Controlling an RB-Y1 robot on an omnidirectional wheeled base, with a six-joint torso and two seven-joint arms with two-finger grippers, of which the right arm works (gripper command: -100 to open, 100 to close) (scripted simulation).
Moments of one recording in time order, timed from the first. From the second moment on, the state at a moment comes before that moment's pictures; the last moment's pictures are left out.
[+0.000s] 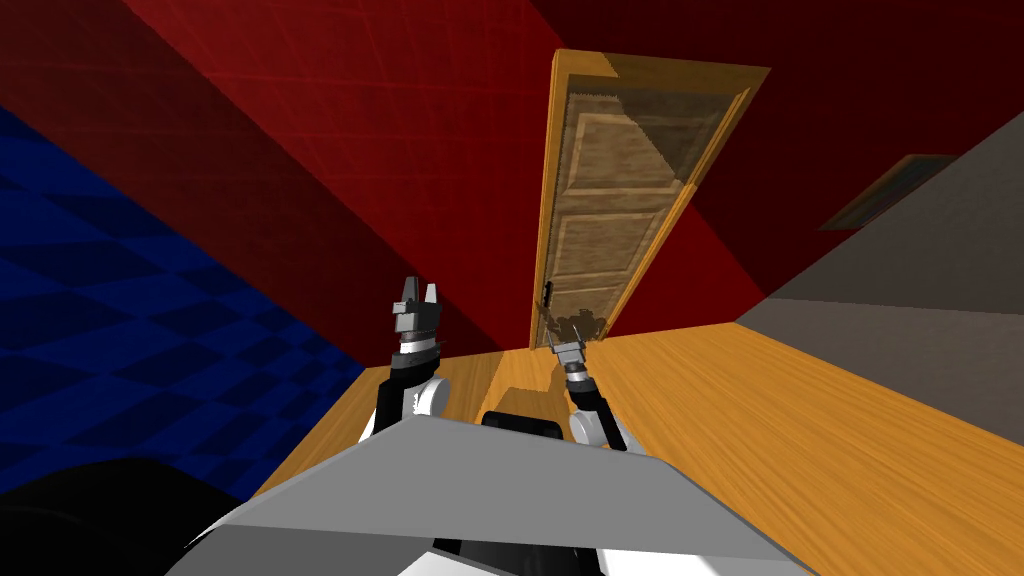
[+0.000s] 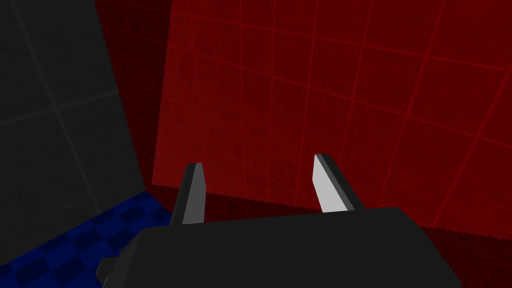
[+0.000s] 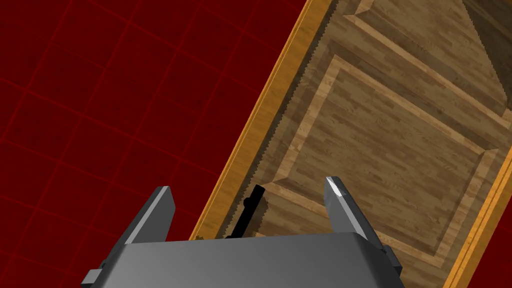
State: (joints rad) arm 0.17 -0.32 0.48 -1.51 -0.41 -0.79 -0.79
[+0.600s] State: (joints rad) arm 0.13 -0.36 0.55 -1.40 -0.49 -0.83 -0.92
